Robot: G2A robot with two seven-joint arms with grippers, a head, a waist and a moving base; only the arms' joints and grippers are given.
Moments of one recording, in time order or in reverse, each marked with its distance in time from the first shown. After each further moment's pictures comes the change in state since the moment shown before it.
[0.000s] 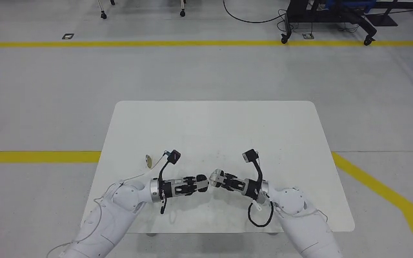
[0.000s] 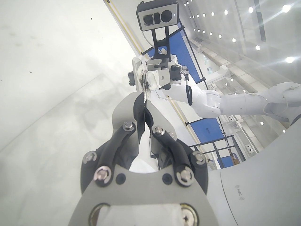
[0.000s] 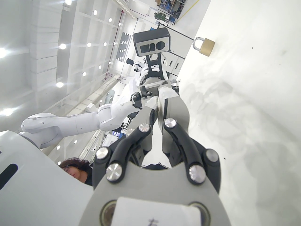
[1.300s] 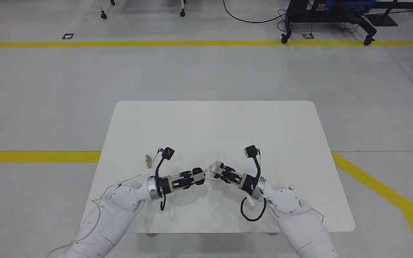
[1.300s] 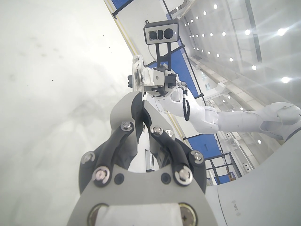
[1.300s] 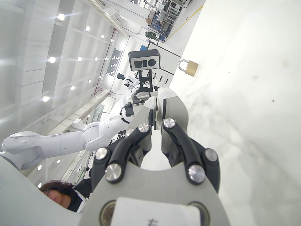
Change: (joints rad) left arm 0.009 -0.007 -0.029 0.021 -0.027 0.036 0.057; right arm 0.015 -0.027 -0.006 0.025 -0.105 0.007 -0.179
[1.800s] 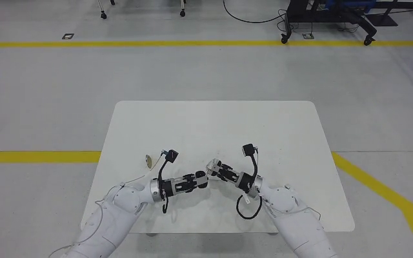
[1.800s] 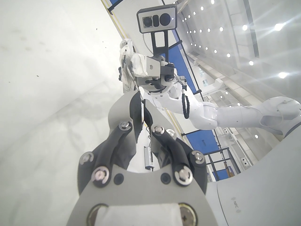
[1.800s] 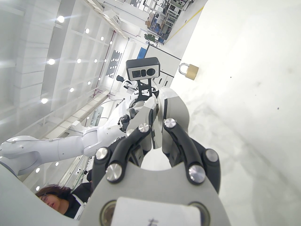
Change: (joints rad) left arm 0.006 -0.006 0.021 -0.008 0.003 -0.005 -0.002; right arm 0.018 -0.014 -0.030 0.003 -0.028 0.023 -0.066
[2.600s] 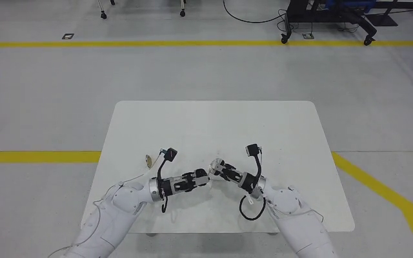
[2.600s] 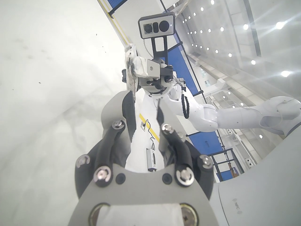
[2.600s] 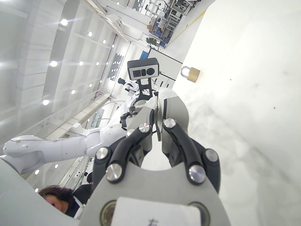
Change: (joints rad) left arm 0.012 0.005 -0.021 -0.033 0.015 -0.002 0.002; right arm -0.027 0.007 0.033 -0.034 0.010 -0.005 0.005
